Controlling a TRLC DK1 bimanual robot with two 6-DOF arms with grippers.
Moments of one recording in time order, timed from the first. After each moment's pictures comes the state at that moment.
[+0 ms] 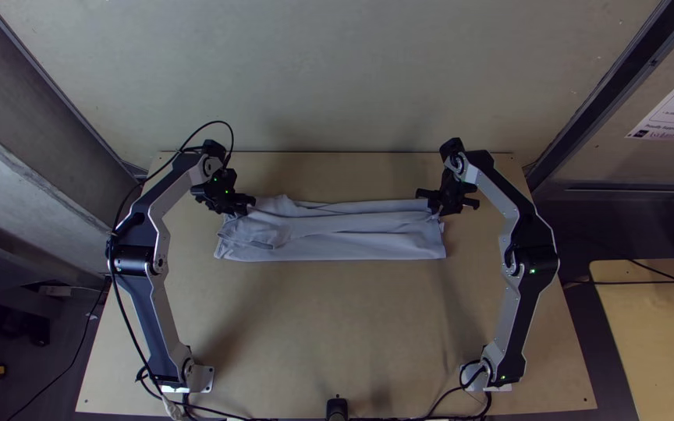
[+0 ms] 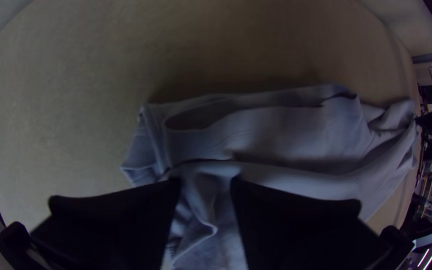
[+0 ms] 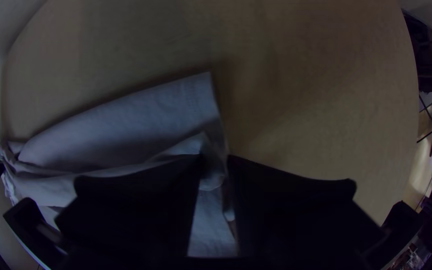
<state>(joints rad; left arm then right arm) -0.04 2.08 1.77 -0.99 0.10 0.06 0.16 2.14 1.79 -1.08 -0.01 0.34</state>
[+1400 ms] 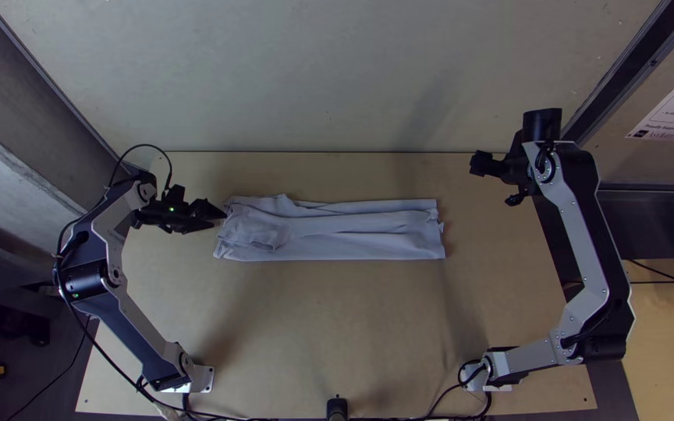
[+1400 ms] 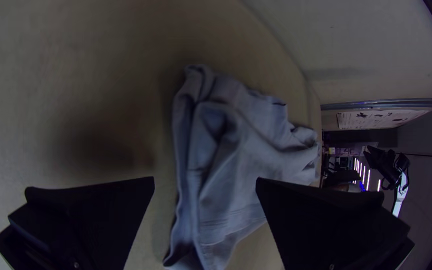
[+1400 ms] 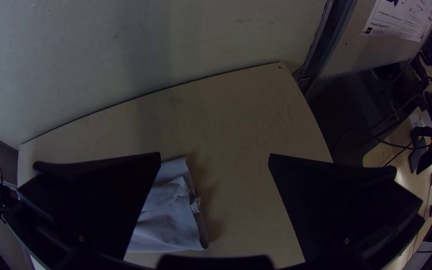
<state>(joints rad) 0.32 1.92 1.43 -0.89 0.76 0.19 0.06 1.57 1.69 -0.97 0.11 0.28</state>
